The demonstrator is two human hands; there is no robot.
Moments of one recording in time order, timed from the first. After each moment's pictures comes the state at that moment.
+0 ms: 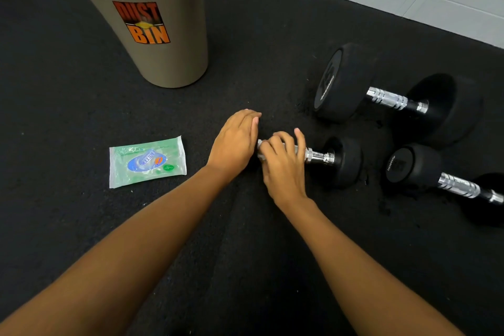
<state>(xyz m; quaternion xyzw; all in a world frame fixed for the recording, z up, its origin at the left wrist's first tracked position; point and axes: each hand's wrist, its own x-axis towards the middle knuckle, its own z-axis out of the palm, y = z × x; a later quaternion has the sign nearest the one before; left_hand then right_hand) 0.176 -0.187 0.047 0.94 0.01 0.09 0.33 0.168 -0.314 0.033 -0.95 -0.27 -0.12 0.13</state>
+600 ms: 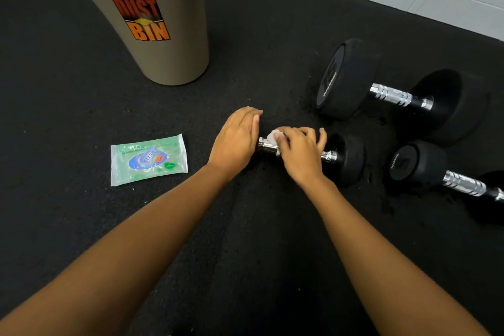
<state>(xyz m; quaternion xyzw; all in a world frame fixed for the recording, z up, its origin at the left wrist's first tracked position) 0.177 -0.187 0.043 0.94 0.02 0.09 0.34 0.204 -0.327 0.040 -0.97 -0.13 0.03 0.22</state>
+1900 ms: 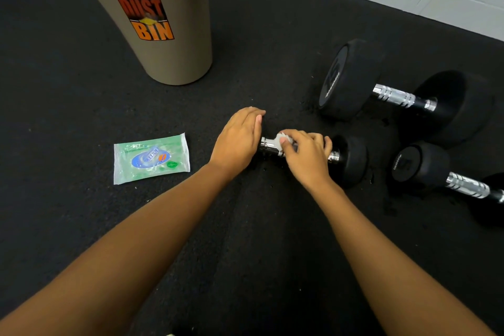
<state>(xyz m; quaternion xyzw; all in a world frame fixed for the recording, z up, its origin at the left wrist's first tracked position) 0.175 -0.186 0.048 0.94 0.01 0.08 0.34 0.197 -0.335 0.047 -0.96 -0.10 0.06 0.25</state>
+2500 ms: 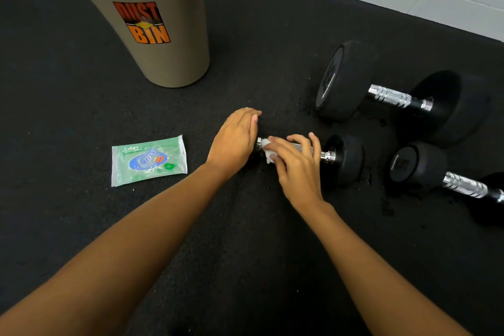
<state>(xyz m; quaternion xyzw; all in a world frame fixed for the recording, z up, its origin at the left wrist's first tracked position) 0.176 -0.188 0.052 0.93 0.02 0.08 0.35 0.172 -0.341 0.031 -0.93 -0.25 -0.09 0.25</state>
